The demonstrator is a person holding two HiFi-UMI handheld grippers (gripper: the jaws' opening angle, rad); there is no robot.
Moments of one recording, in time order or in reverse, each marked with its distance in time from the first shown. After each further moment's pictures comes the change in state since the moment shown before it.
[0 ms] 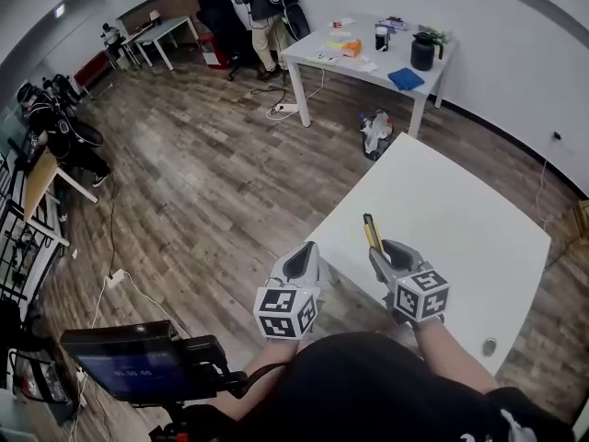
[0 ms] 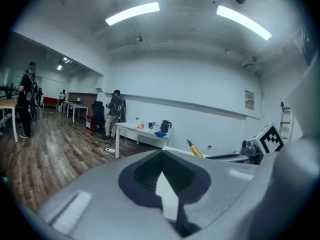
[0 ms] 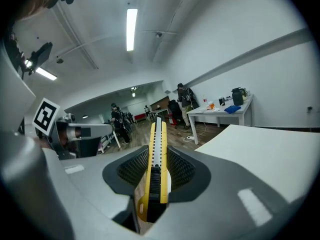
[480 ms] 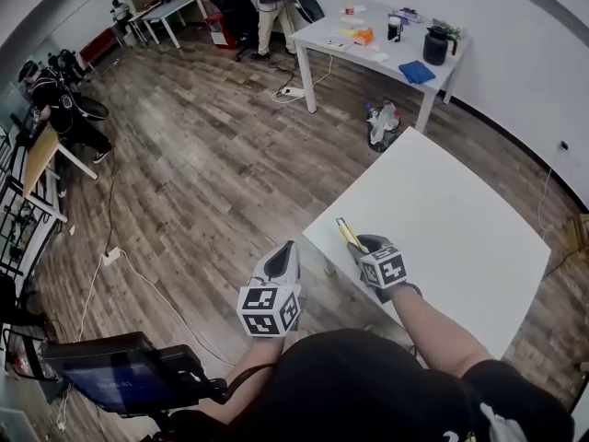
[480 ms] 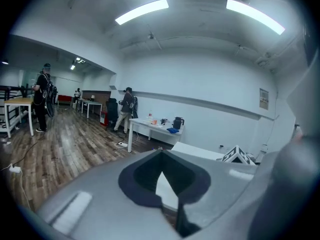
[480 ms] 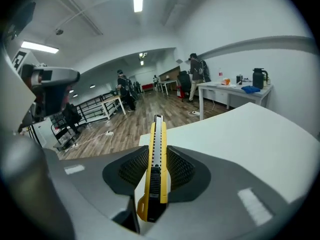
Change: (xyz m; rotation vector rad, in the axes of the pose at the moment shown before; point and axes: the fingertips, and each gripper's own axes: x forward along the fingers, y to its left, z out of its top) left arm -0.004 0.042 -0.020 -0.059 0.047 0.138; right arm 0.113 -0.037 -0.103 -0.132 0.374 0.060
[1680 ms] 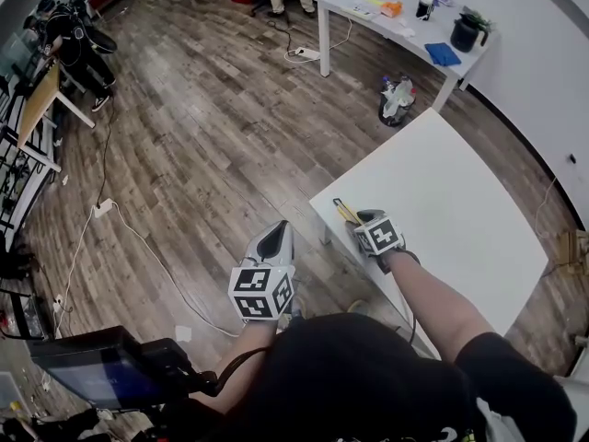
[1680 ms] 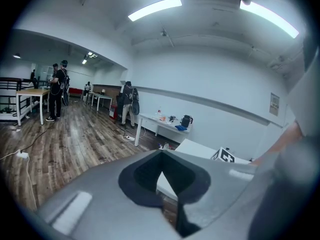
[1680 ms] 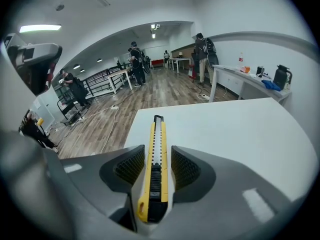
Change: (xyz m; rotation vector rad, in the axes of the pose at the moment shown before) left arm -0.009 0.050 -0.034 -0.092 0.026 0.083; right arm 0.077 -0.003 -0.032 -0.170 0.272 0.045
